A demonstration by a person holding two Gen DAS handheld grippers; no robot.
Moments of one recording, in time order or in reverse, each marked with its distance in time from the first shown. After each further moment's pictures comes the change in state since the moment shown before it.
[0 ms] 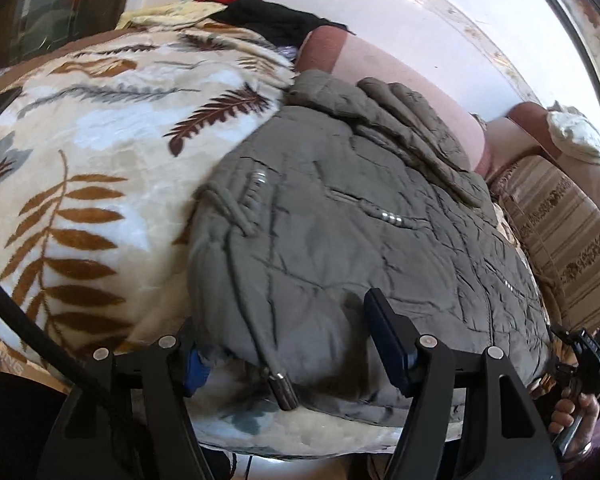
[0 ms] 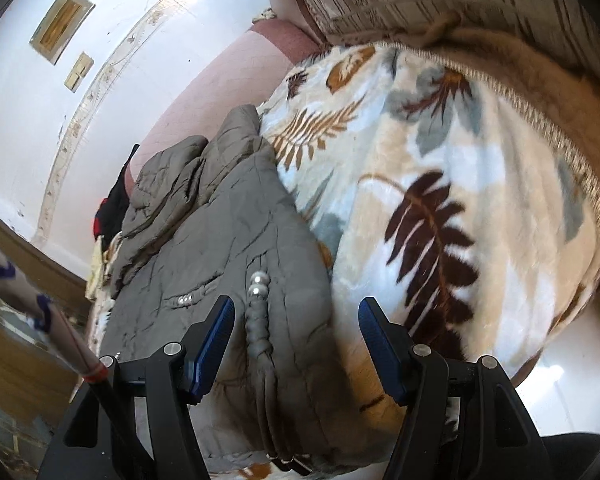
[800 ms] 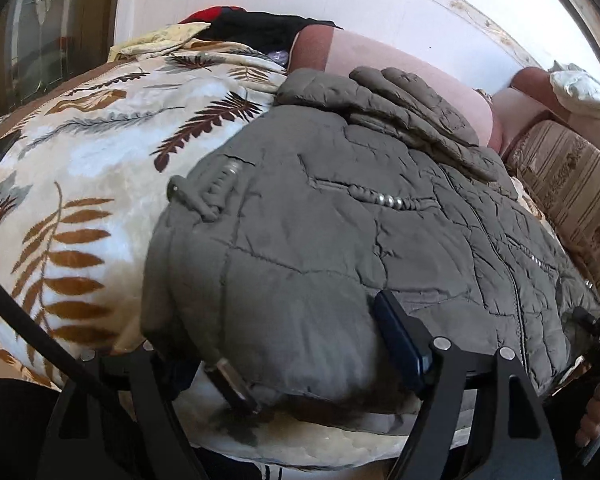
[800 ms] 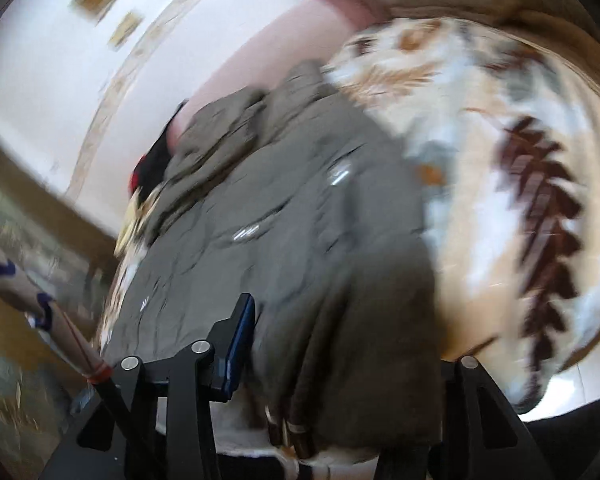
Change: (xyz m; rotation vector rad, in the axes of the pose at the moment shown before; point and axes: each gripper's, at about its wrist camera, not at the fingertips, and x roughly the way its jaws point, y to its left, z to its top) left arm 0.014 -0.026 -0.007 0.129 -0.020 0.123; right arm 0.020 0.053 -0.055 -0.188 0.077 0.128
